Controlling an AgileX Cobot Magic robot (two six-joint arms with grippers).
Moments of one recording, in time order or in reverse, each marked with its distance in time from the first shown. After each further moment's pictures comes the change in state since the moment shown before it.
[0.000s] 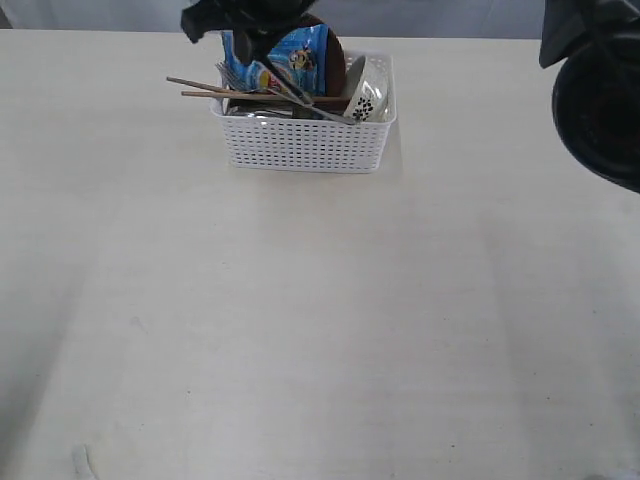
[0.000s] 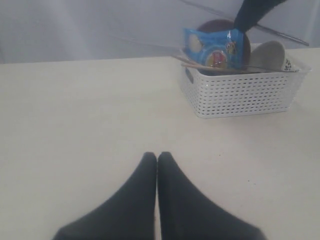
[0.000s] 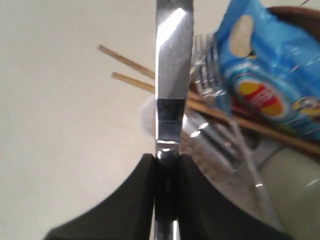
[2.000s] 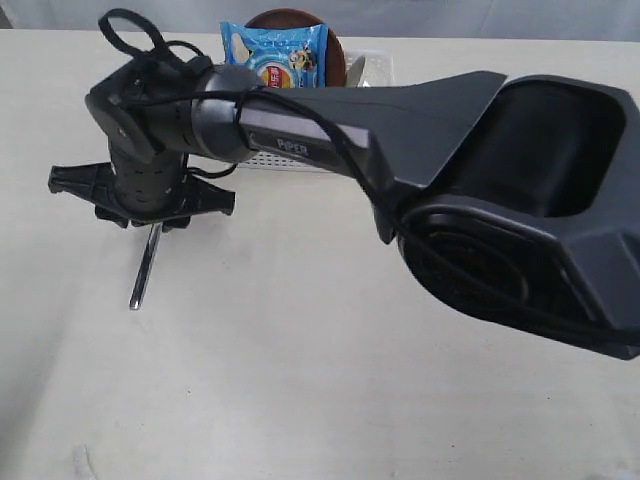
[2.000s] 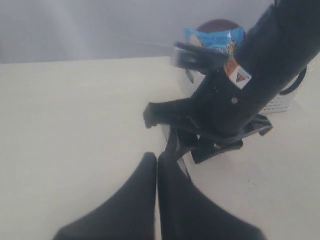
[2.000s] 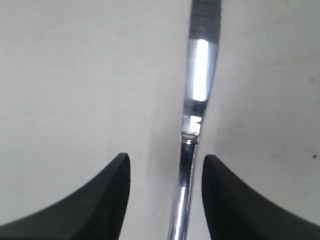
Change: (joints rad) left arm 0.000 0.000 0.000 0.000 0.000 0.000; right arm 0.339 0.122 0.257 -0.198 -0.372 1.004
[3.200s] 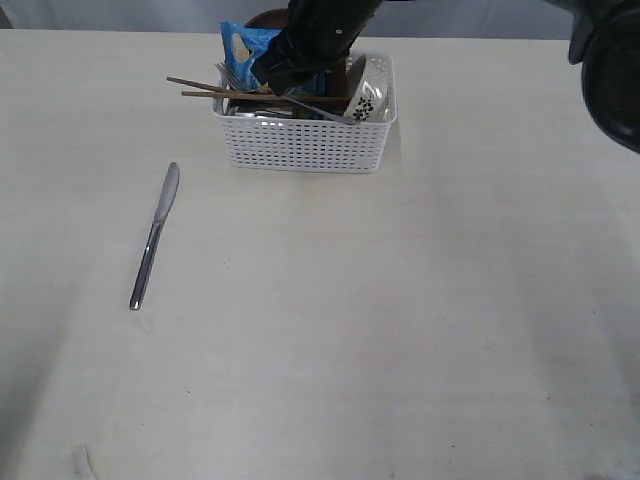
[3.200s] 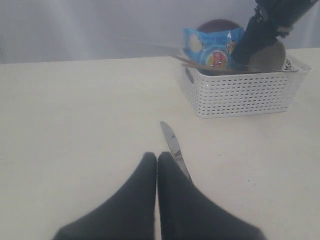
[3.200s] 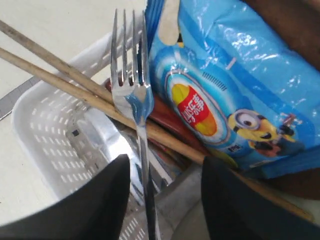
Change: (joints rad) left arm 0.000 0.000 0.000 0.000 0.000 0.000; right arm -0.488 -0.094 -0.002 0.363 0.047 -1.429
